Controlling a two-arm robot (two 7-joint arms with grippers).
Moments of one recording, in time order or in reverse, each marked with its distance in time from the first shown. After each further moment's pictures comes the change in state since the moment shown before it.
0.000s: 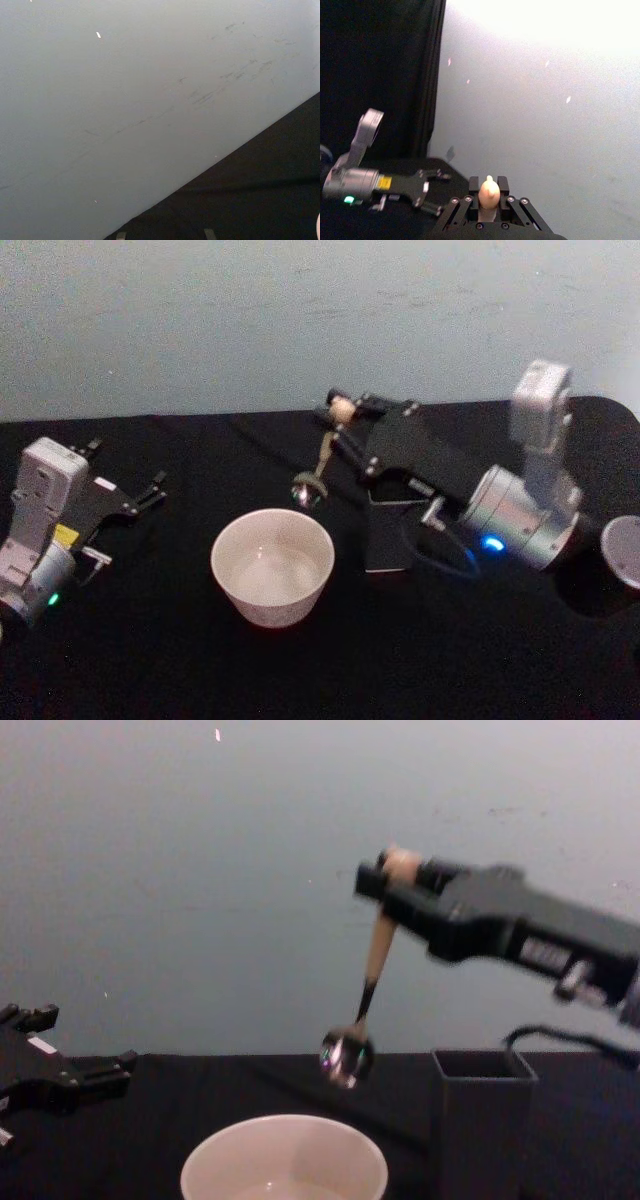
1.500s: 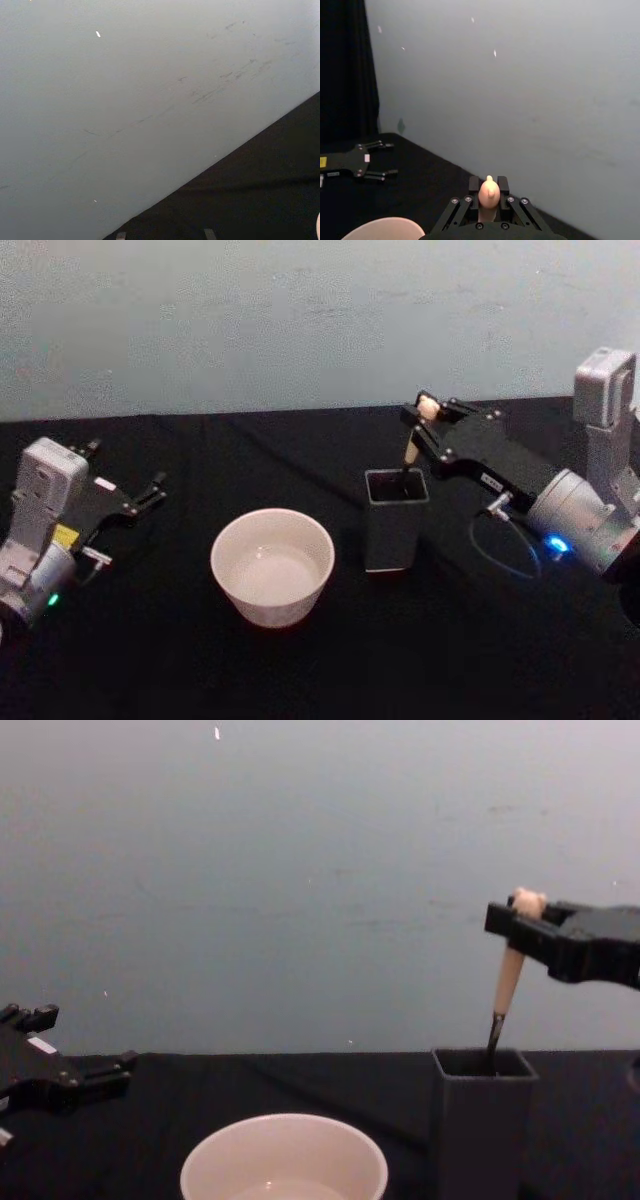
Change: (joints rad) left arm 0.000 0.000 0.000 0.000 0.000 0.000 0.000; right arm -0.090 0.075 0.117 -0.070 0.035 0.187 -0.157
